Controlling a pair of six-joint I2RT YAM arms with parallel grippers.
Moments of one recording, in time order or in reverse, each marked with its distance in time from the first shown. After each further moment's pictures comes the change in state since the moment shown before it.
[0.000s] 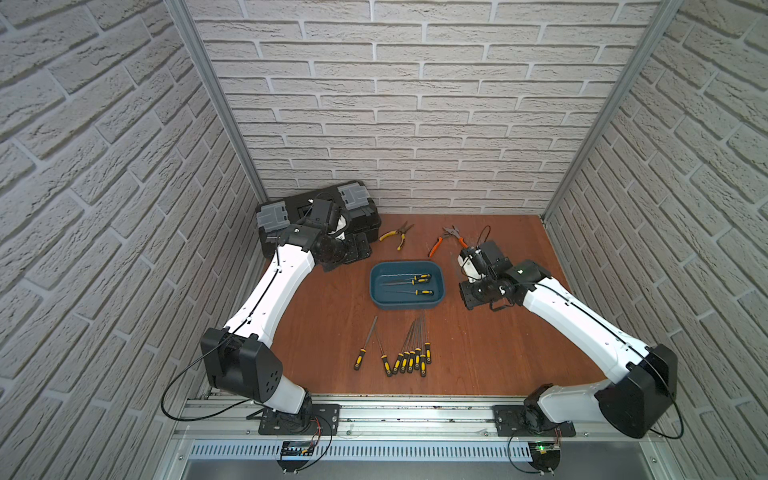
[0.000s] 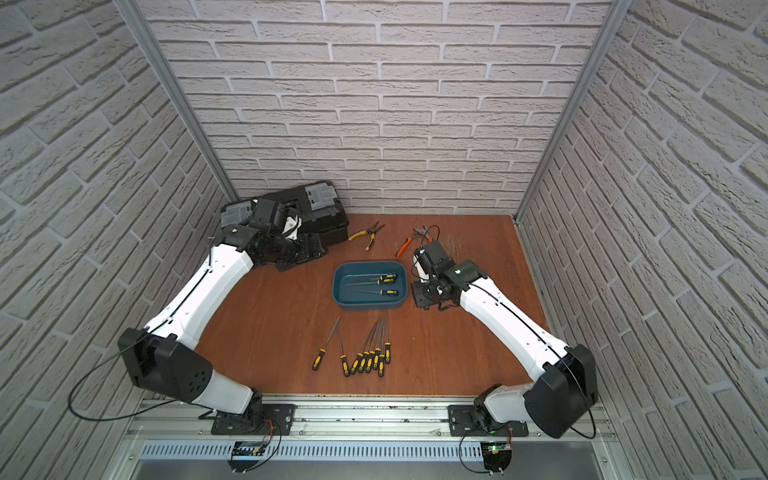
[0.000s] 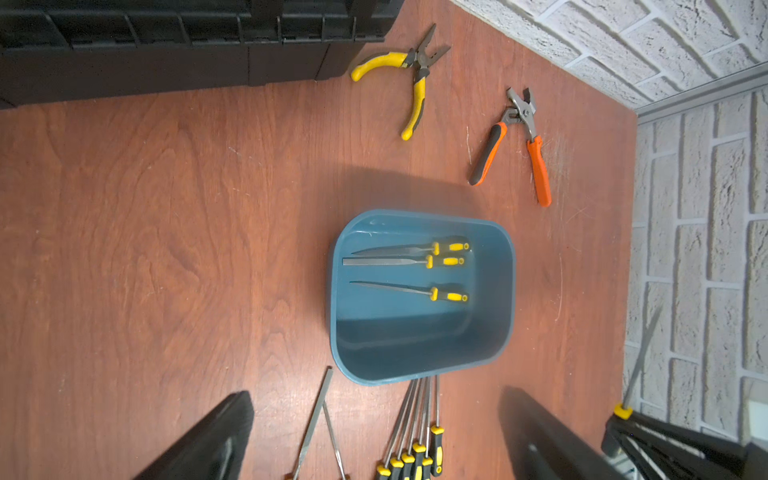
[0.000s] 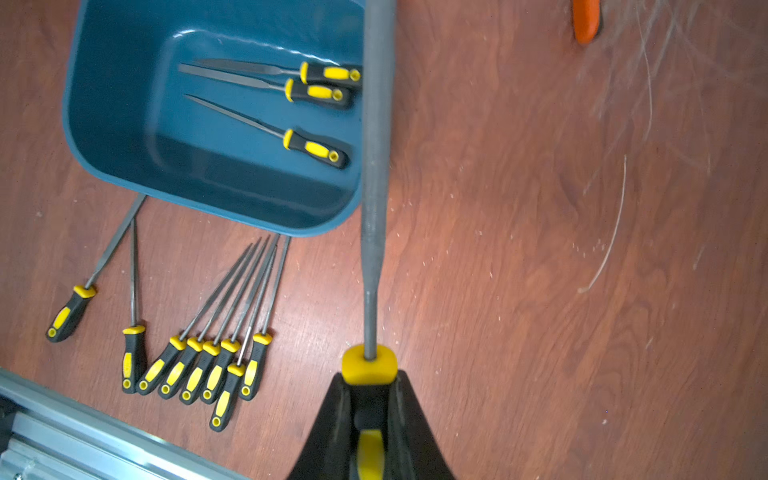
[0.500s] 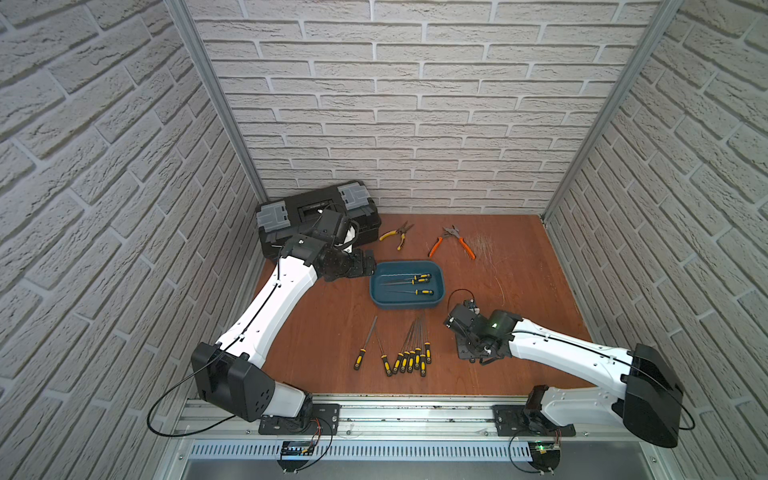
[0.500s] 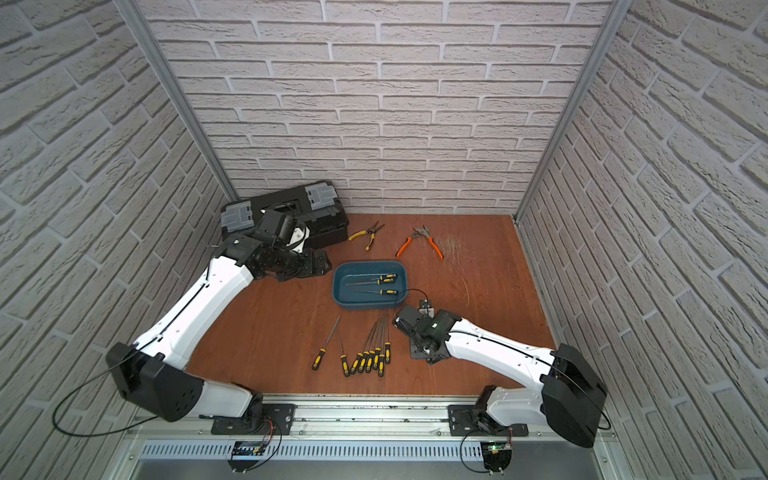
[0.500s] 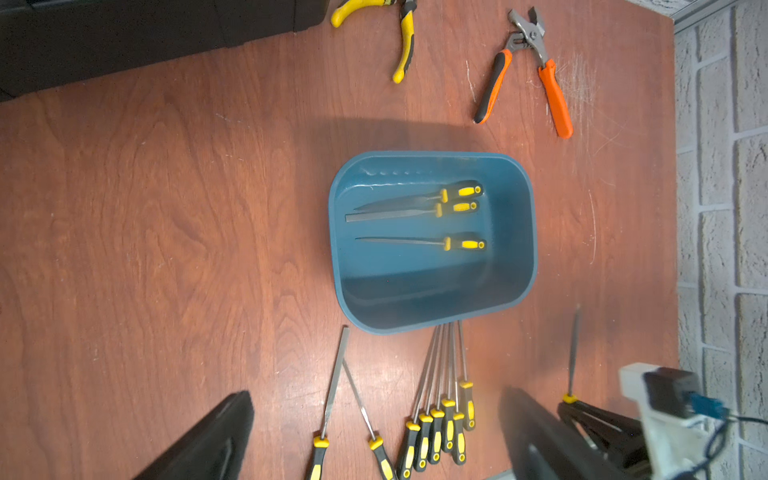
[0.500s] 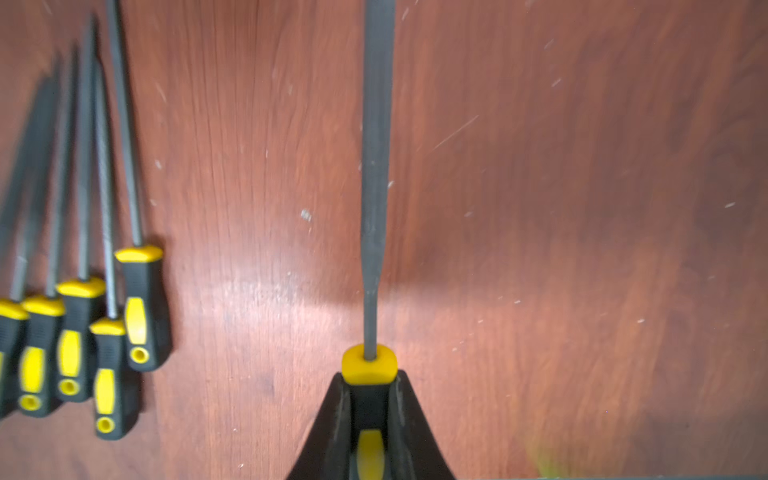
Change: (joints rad) left arm -0.092 -0.087 -0.075 -0.052 -0.078 0.091; right arm 0.333 -0.174 -0.475 0.040 0.245 0.623
